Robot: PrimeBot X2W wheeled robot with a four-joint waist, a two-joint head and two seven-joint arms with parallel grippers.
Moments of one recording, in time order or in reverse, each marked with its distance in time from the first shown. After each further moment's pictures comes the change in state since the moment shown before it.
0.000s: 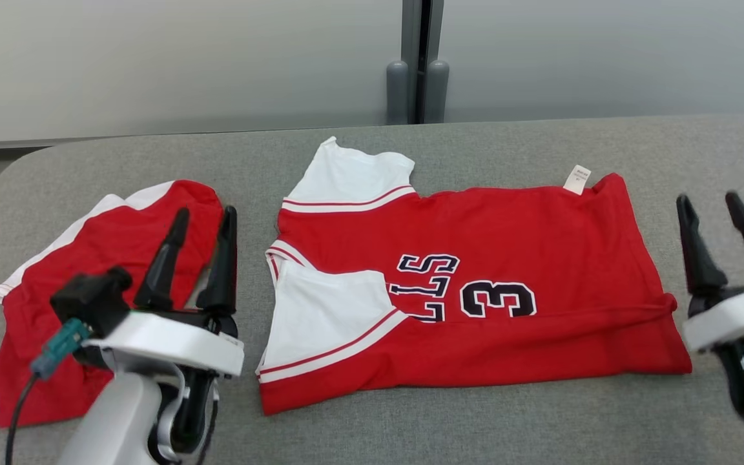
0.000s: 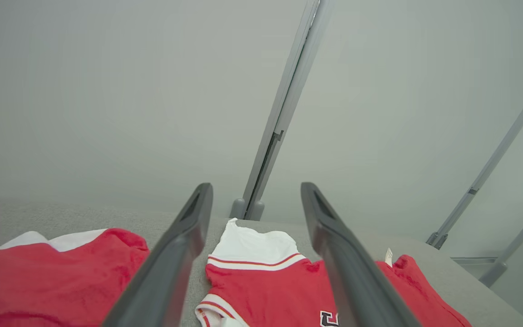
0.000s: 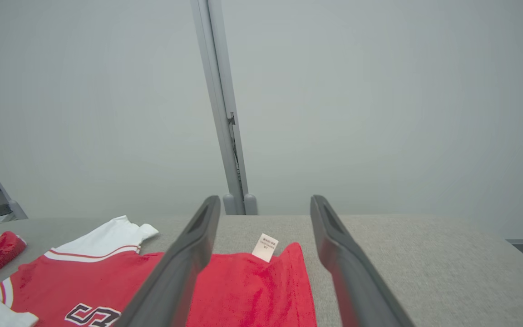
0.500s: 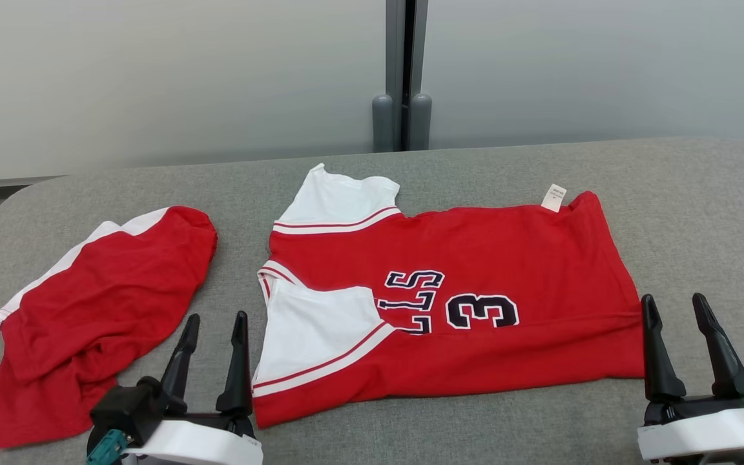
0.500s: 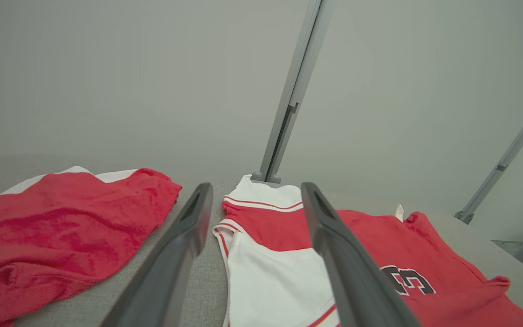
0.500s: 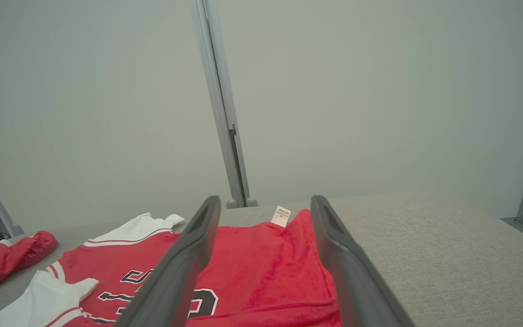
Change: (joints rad) left arm 0.341 -0.249 0.290 -0.051 0.400 -0.099 0.000; right arm 0.458 0.331 -0.342 -0.387 -0.378 0.000 -0.001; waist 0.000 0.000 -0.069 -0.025
